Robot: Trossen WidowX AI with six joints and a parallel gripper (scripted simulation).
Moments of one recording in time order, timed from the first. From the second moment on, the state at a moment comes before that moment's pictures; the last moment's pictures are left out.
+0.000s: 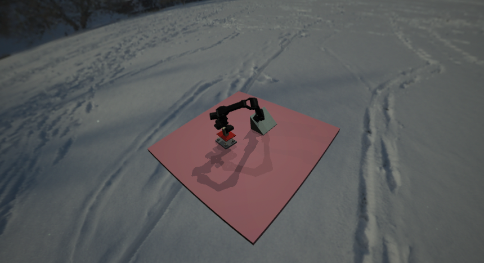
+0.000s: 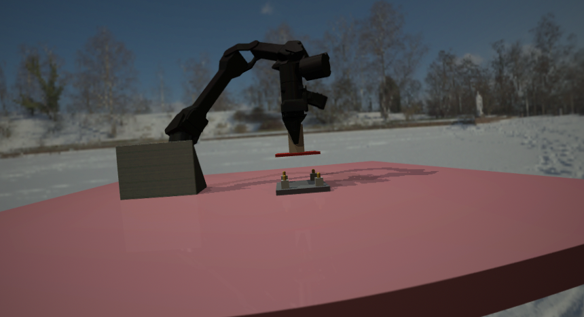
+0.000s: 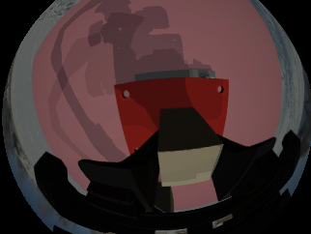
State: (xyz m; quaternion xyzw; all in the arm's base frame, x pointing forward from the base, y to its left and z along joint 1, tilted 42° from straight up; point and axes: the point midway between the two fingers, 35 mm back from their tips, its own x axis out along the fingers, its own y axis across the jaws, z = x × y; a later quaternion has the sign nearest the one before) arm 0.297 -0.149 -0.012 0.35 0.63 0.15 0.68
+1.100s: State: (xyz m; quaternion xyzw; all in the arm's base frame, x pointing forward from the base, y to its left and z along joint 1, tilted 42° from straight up) arm 0.298 -0.153 -0.034 0.34 0.63 0.15 0.68
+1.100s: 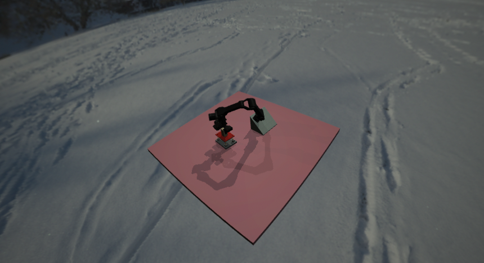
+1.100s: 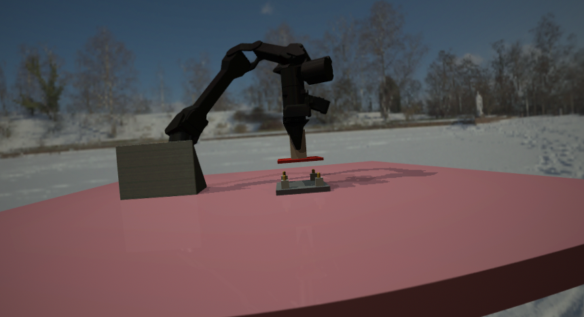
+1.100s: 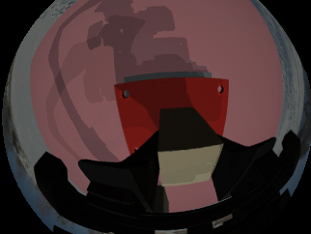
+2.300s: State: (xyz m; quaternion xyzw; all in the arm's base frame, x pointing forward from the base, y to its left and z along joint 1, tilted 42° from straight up) arm 0.303 -0.138 -0.050 0.34 0.63 0.15 0.68
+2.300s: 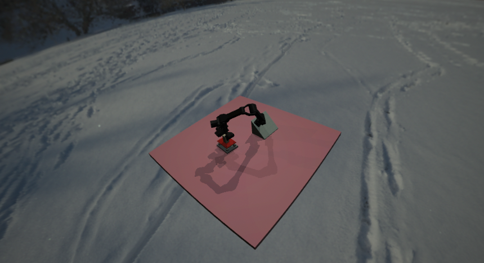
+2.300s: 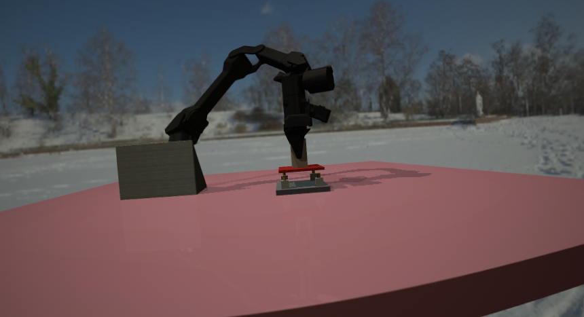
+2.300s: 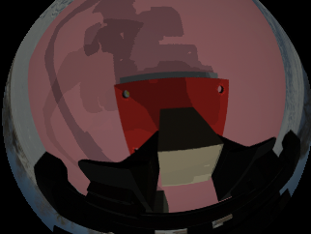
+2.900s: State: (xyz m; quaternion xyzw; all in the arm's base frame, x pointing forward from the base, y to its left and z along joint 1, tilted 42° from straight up) arm 0.305 -0.132 -0.056 0.34 0.63 0.15 0.68
